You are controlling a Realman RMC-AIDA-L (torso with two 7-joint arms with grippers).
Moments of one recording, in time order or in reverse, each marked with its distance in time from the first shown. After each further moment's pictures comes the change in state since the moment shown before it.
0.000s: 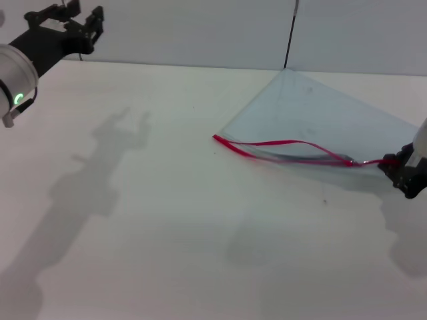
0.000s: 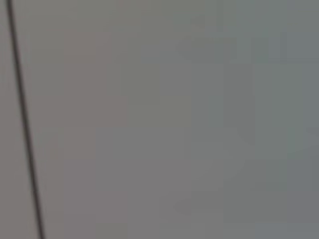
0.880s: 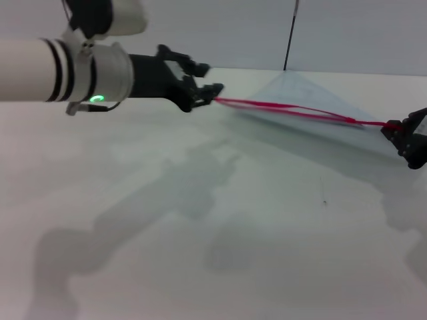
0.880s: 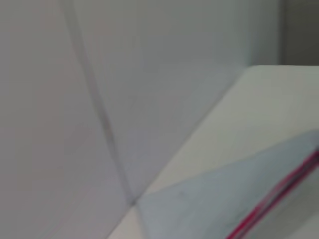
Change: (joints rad) left arm -0.239 0.040 0.015 0.137 1.033 -0.476 -0.796; right arm -0.060 -0.001 0.053 -0.164 0.116 -0.014 0.008
